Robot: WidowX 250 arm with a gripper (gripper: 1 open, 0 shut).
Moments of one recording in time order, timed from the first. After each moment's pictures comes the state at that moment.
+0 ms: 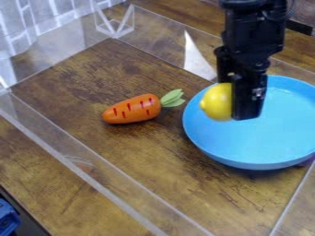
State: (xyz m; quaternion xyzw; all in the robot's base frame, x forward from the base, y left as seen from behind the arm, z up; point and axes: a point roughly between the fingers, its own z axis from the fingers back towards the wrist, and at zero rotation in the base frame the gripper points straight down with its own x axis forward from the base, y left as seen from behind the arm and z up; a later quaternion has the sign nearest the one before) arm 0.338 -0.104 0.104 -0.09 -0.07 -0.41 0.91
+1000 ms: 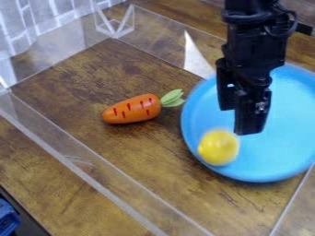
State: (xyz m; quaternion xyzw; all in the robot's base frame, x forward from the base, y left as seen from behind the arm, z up) arm 0.328 -0.112 0.097 -0.10 -0.04 -0.39 0.91
